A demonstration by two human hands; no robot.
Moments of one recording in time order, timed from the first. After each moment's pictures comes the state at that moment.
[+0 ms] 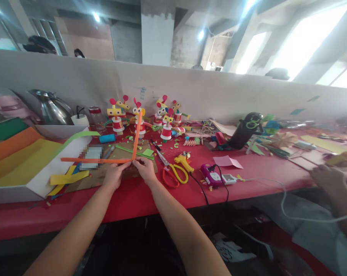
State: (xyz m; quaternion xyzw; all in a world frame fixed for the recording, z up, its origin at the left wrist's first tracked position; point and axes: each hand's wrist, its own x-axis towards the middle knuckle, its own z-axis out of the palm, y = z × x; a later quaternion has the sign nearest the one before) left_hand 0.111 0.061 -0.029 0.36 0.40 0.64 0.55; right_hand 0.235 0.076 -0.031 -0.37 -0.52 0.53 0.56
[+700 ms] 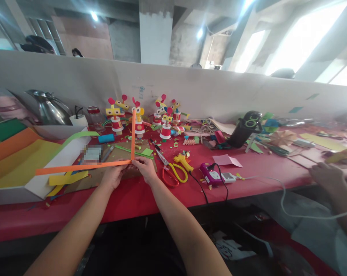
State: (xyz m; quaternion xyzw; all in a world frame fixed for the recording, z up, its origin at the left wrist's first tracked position) left_hand 0.109 0.060 -0.023 0.34 0.40 0.63 0.58; right_hand 0.239 0.078 -0.030 -0.33 -0.51 0.57 0.56
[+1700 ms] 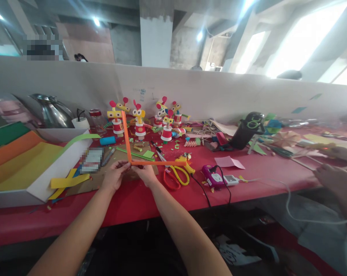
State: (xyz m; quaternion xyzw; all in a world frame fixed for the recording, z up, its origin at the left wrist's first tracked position) left_hand 0.108 0.061 -0.021 0.33 0.40 0.66 0.54; right_hand 0.233 0.069 -0.028 -0.30 -0.50 0.58 0.57
